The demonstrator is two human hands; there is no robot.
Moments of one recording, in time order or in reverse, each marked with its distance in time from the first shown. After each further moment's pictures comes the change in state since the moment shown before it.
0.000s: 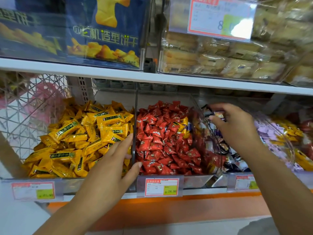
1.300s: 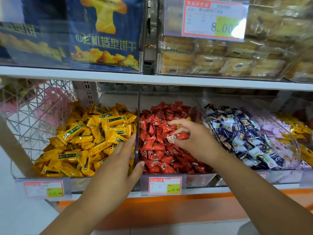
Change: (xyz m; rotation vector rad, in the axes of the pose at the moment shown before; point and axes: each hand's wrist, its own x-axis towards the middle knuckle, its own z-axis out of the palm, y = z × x) left_hand -0.001 0.004 0.002 0.023 0.045 -0.012; right_hand -0.027 -0.038 0.050 0.353 -0.435 -0.098
